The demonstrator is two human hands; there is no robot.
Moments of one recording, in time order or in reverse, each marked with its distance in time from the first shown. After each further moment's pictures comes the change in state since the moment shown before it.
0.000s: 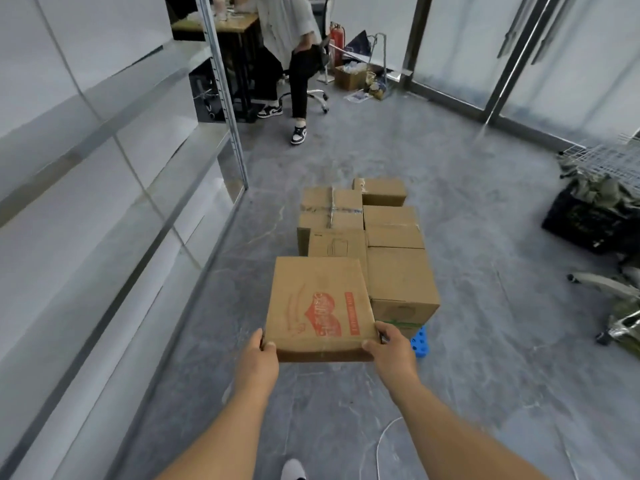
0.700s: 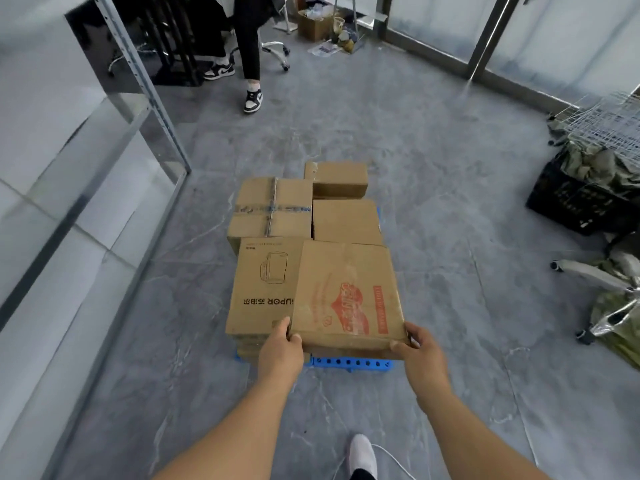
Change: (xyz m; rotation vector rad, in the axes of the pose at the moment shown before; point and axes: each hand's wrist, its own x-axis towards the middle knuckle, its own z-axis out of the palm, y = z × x) left_hand 0.098 0.156 0.244 0.230 -0.175 0.046; right_hand 0.233 0.014 -0.157 0.145 0.120 0.123
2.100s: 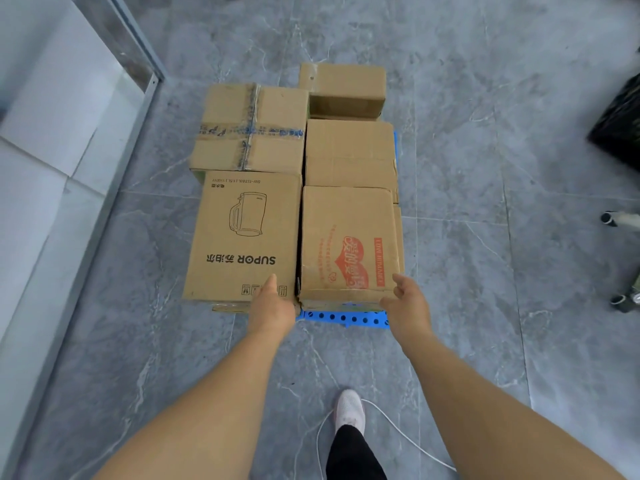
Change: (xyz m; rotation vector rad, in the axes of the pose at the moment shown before) left_hand 0.132 -0.016 0.099 0.108 0.007 -0.181; right_hand 0.154 0.042 0.044 -0.198 -0.127 0.106
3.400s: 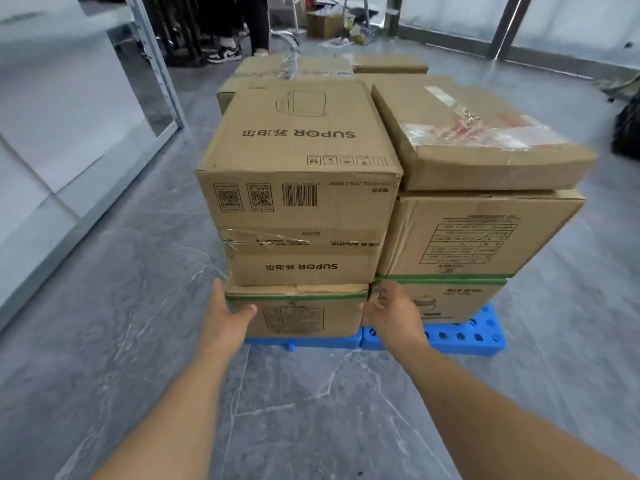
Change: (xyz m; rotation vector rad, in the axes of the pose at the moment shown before) left_hand 0.277 -0.311 0.061 -0.429 0.134 0.412; right_hand 0.124 0.233 0.276 -0.194 0.141 -0.458
